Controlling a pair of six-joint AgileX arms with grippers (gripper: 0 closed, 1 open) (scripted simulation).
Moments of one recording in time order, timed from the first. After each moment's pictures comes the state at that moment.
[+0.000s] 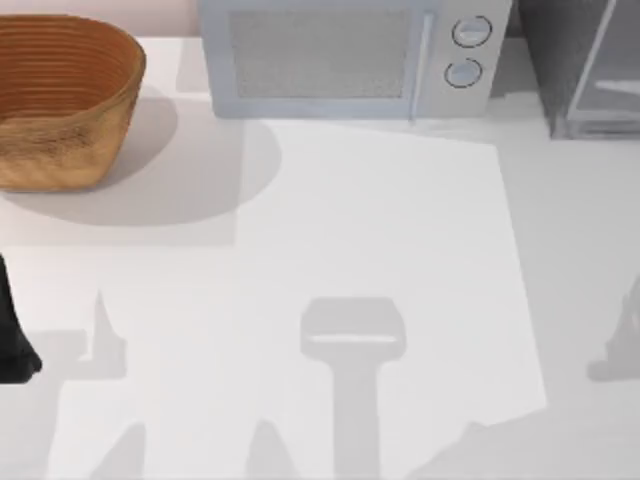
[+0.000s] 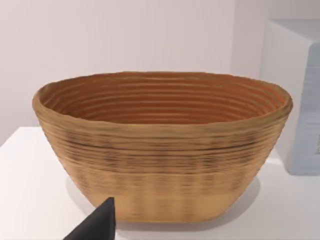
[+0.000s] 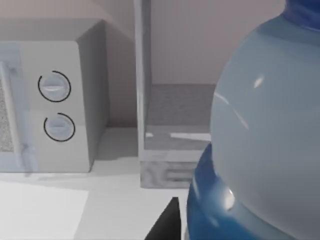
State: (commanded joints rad) left arm 0.00 0.00 0.00 0.00 0.00 0.00; right arm 0.00 0.00 0.00 0.00 0.00 0.00
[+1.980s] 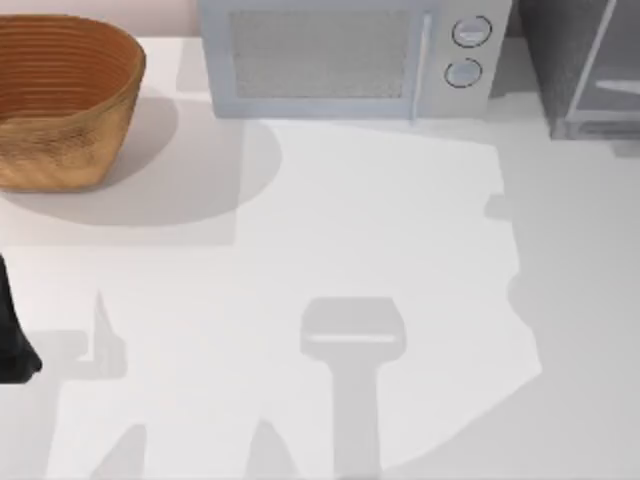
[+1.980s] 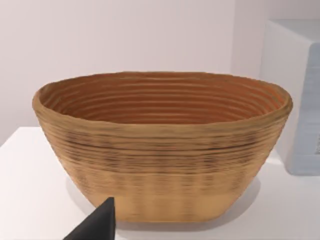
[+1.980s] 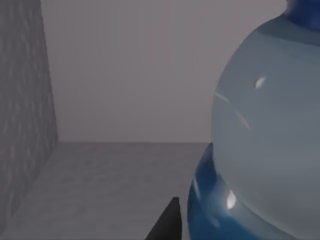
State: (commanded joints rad) left arm 0.00 0.00 0.00 0.00 0.00 0.00; right arm -0.27 2.06 0.96 1.10 -0.26 0.01
